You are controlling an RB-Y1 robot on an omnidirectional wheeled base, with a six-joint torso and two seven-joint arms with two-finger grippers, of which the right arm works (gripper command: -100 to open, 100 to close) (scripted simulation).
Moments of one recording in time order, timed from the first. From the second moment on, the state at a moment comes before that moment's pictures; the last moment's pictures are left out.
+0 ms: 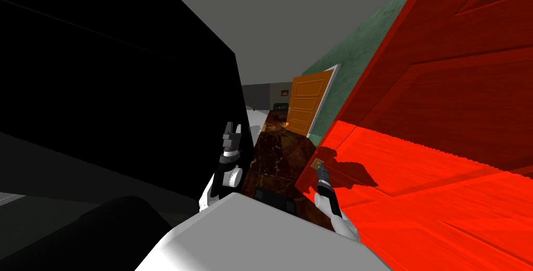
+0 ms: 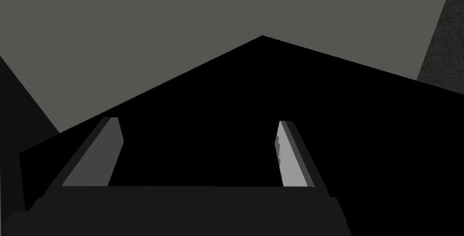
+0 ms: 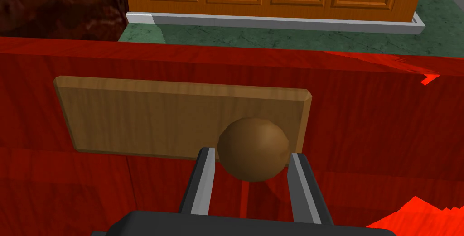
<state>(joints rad) -0.18 -0.15 -0.26 -0.53 -0.21 -0.83 0.03</state>
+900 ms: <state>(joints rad) -0.17 -0.17 -0.33 -0.50 -0.25 -0.84 0.06</state>
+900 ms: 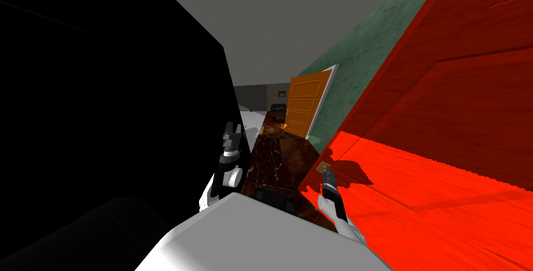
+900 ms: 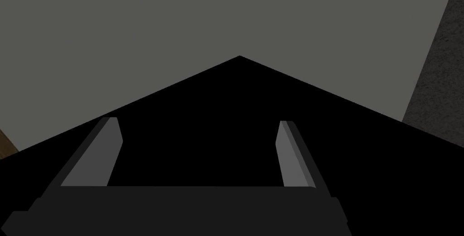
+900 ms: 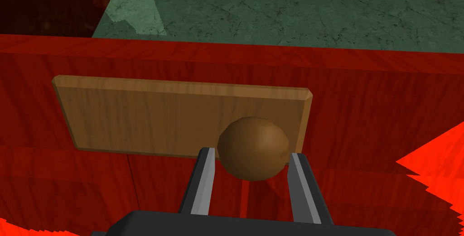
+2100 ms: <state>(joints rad) -0.17 -0.20 -0.43 -0.48 -0.32 -0.85 0.10</state>
